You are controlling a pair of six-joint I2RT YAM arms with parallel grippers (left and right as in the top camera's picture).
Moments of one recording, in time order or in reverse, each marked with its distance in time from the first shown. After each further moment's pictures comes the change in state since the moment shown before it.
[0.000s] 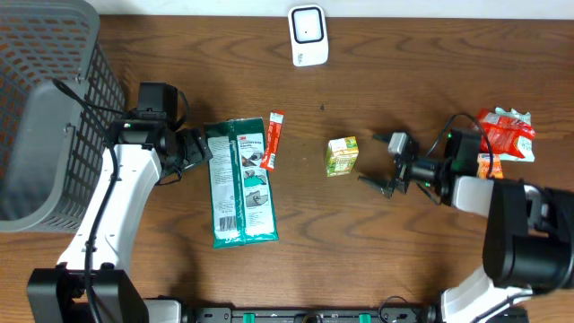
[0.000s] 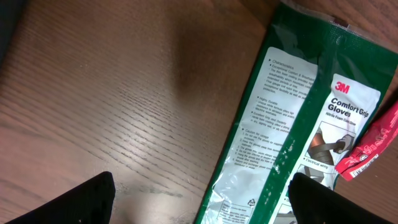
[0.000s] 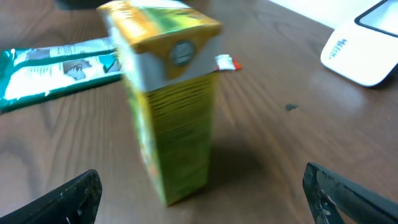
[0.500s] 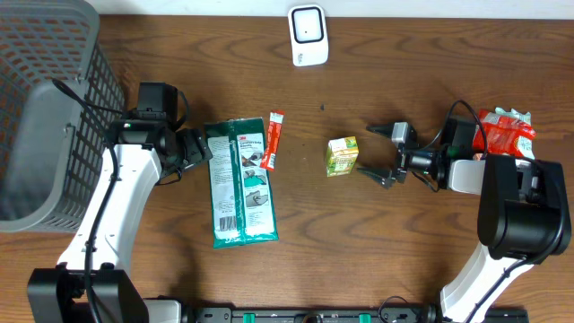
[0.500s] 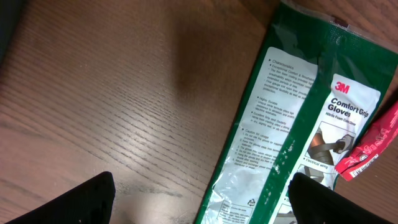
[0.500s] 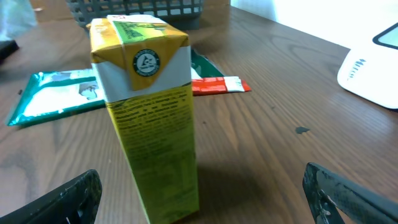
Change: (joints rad) left arm 0.000 0.000 0.000 0.000 0.000 0.000; right arm 0.000 0.153 0.109 0.029 -0.153 0.016
